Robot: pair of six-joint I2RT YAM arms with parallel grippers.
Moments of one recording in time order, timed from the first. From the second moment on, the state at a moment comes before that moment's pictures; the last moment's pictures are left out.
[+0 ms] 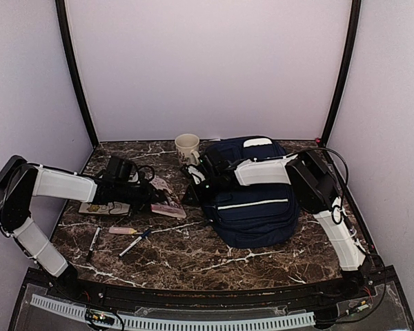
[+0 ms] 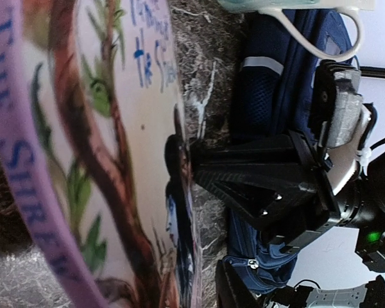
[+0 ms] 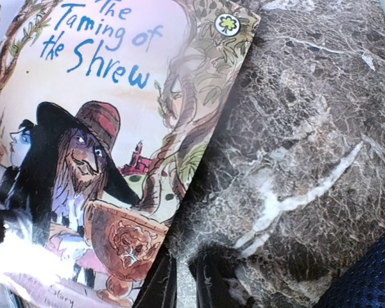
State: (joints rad) left arm -0.46 1.58 0.75 0.07 0.44 -1.01; right arm 0.82 2.44 1.83 -0.28 -0.47 0.27
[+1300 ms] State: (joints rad) left arm -0.54 1.19 0.96 0.02 0.62 -0.59; right arm 0.56 1.67 1.56 -0.45 -0.72 -0.02
